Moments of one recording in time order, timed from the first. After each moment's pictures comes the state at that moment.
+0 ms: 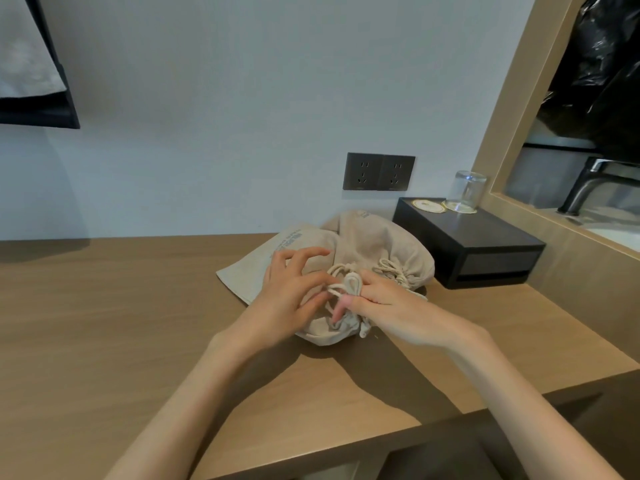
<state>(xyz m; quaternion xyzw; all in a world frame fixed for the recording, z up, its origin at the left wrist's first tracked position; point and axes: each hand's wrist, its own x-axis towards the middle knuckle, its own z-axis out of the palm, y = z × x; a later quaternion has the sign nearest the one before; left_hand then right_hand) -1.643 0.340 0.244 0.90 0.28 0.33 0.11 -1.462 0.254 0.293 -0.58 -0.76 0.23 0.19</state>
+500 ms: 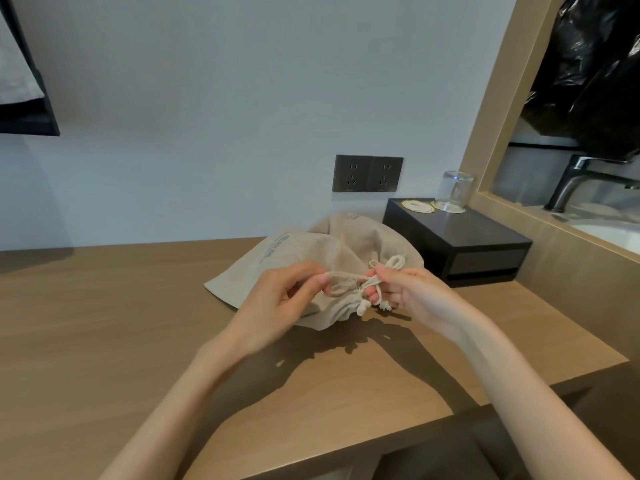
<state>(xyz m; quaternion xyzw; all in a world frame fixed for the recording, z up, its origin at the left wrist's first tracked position) -1.644 0.308 0.278 0.83 0.22 0.40 0.31 -1.423 0.251 0.292 -0.60 -0.49 0.45 0.44</state>
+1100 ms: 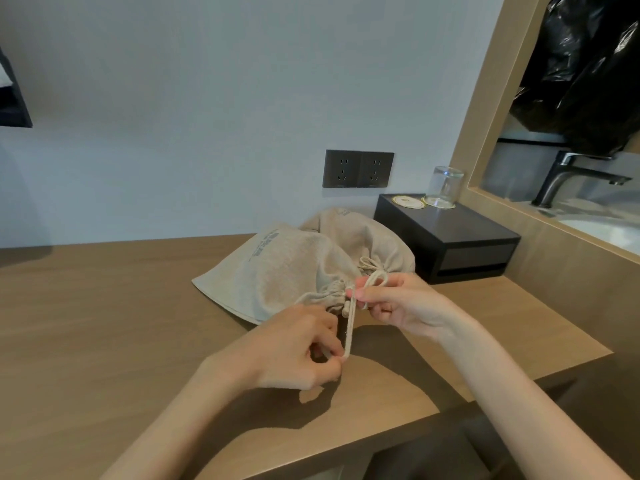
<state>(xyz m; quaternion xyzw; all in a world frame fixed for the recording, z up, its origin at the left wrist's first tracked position) -1.632 0.293 0.266 0.96 0.16 0.13 0.19 -1.435 0.244 0.294 -0.56 -0.41 0.54 0.48</state>
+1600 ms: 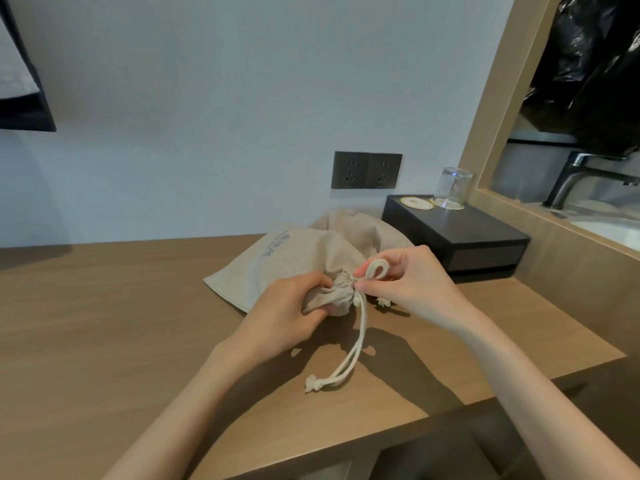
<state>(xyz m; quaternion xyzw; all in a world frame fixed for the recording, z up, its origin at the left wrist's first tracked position) -1.633 0.315 0.258 0.88 0.30 0.32 0.20 -1.448 0.236 0.313 -0.63 -0.64 0.18 0.40</state>
